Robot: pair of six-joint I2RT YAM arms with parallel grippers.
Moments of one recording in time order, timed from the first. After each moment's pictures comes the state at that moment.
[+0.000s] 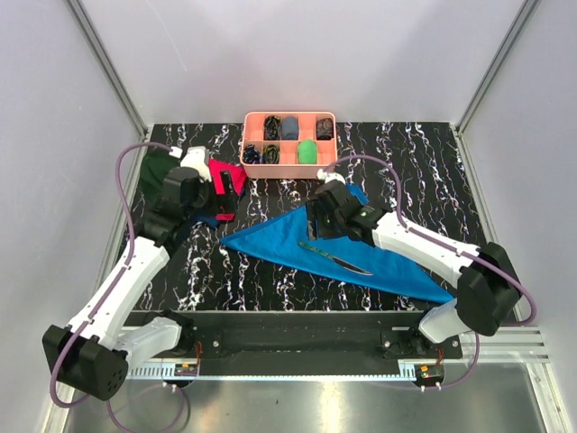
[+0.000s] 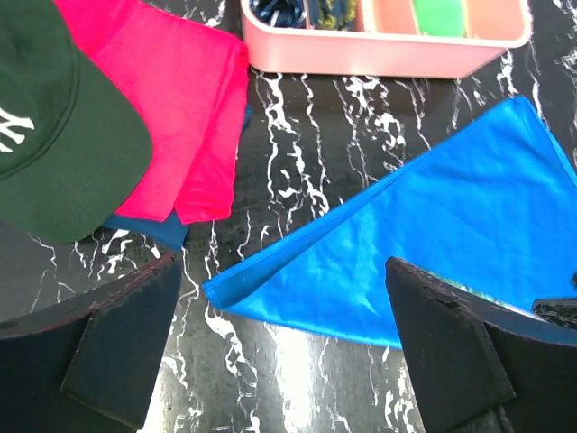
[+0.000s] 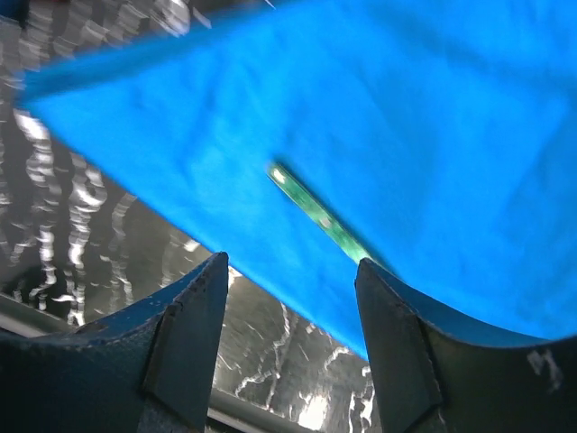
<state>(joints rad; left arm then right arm) -0.34 1.04 0.98 -0.48 -0.09 -0.31 0.79 1.47 1.13 -0.48 0.15 0.51</state>
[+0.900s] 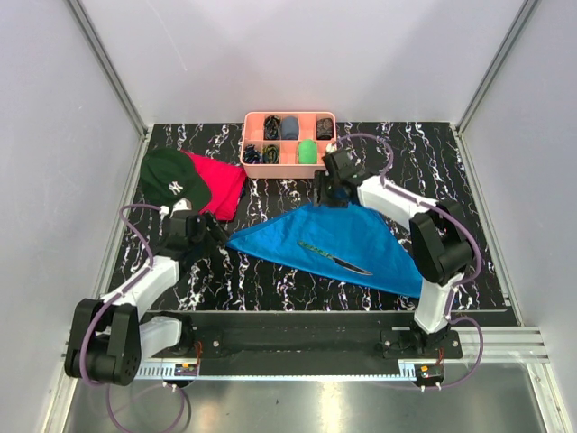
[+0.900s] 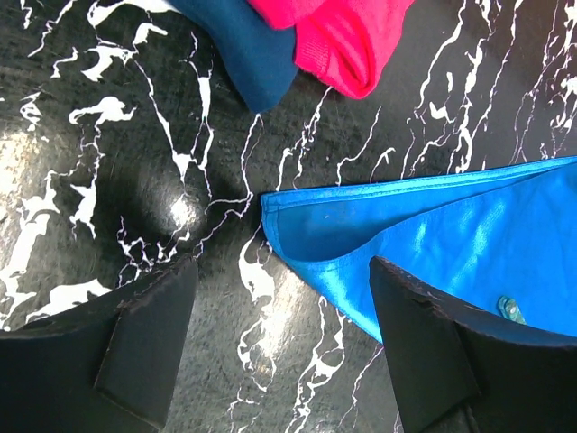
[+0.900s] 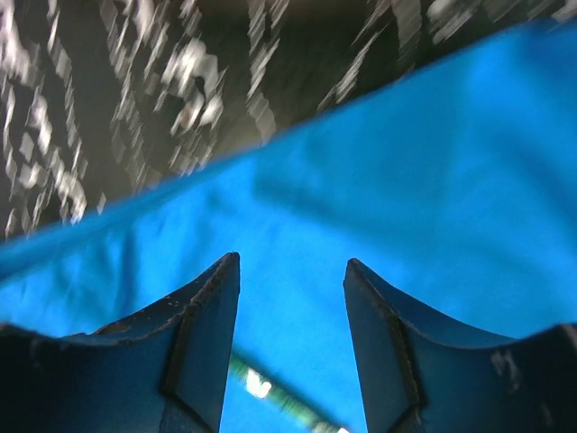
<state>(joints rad) -0.15 1.12 0.43 -0.09 0.00 -0.71 0.54 1.86 1.34 -0.40 0.02 0.51</state>
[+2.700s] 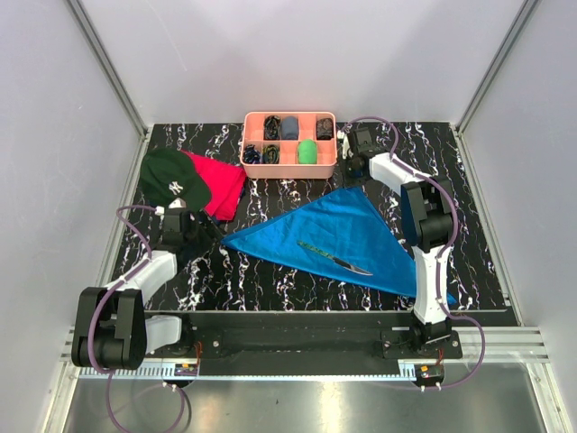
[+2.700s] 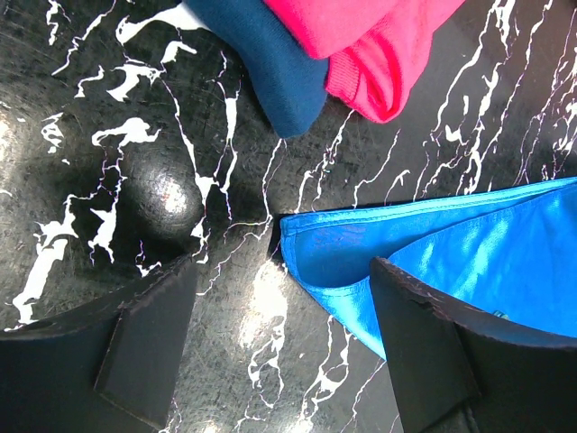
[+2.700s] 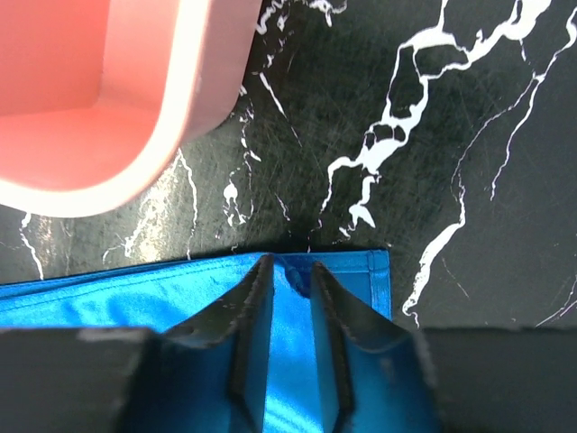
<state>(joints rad) -0.05 1.20 0.45 -0.05 0.10 -0.70 0.29 2.19 1.68 -0.46 -0.05 0.02</state>
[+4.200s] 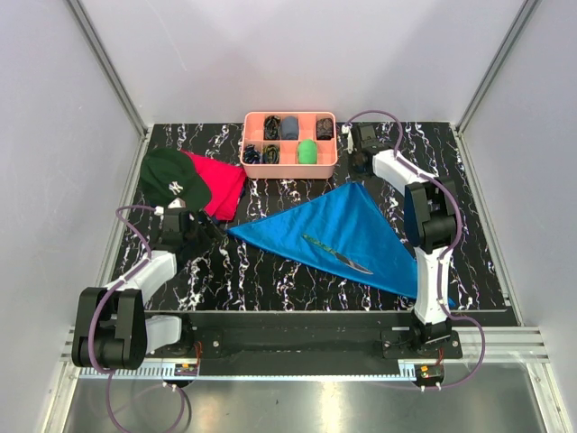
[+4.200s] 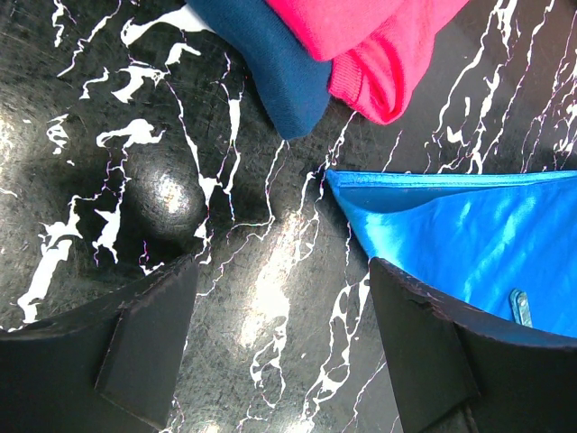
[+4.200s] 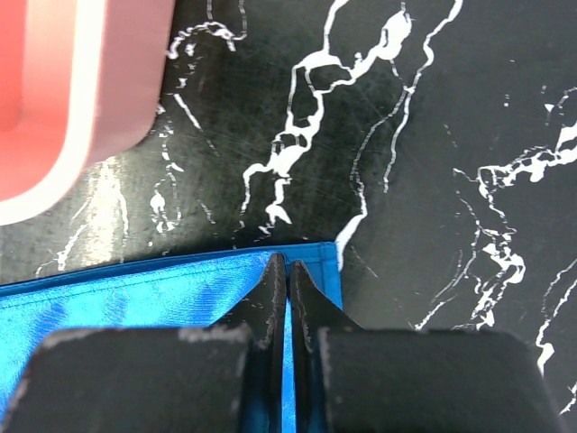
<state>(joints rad) -0.05 1.20 0.45 -0.05 0.10 -0.70 0.28 2.17 1.70 -0.48 0.10 -0.03</state>
